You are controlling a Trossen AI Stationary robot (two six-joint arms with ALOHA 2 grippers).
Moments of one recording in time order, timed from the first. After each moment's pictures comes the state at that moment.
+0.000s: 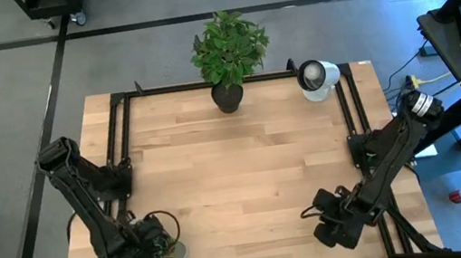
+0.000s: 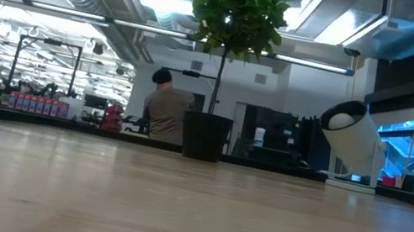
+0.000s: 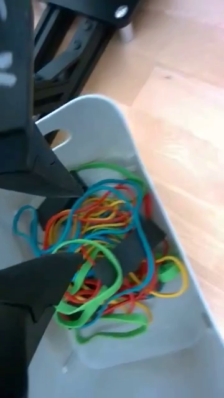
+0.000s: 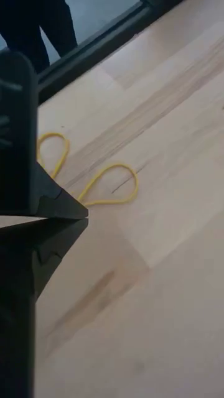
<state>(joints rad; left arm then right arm) -1.03 1.56 1.14 -1.16 -0.08 -1.60 0.89 1.56 0.97 -0.71 0.24 1.60</state>
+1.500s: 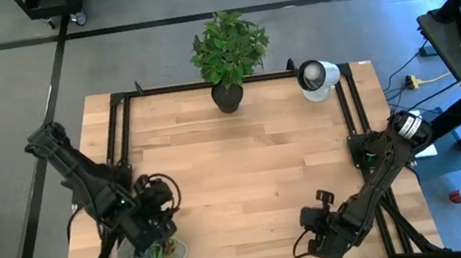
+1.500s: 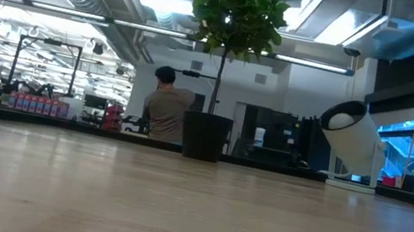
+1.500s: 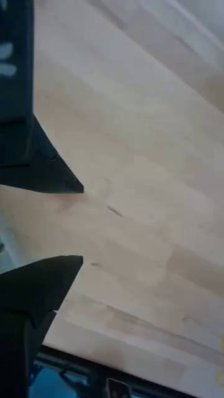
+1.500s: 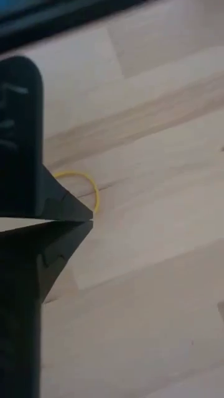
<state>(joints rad) -0.81 1.32 1.23 -1.18 -0.54 -1.29 0.86 1.81 1.18 -0.80 0.37 1.20</state>
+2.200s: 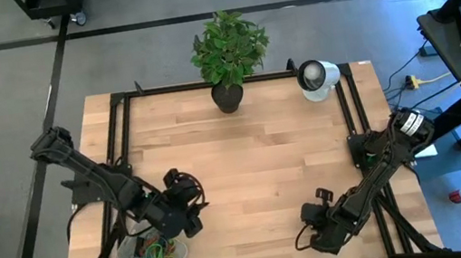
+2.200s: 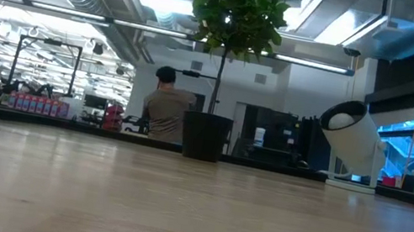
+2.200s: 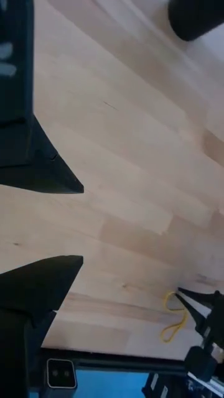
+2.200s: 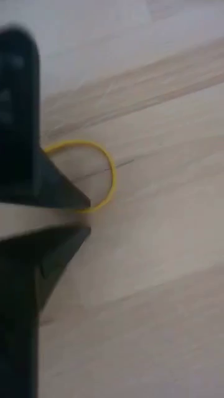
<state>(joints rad) -0.63 1.41 1.23 -0.82 -0.58 -0.91 0.86 1.80 0.95 -0.51 0.27 1.17</state>
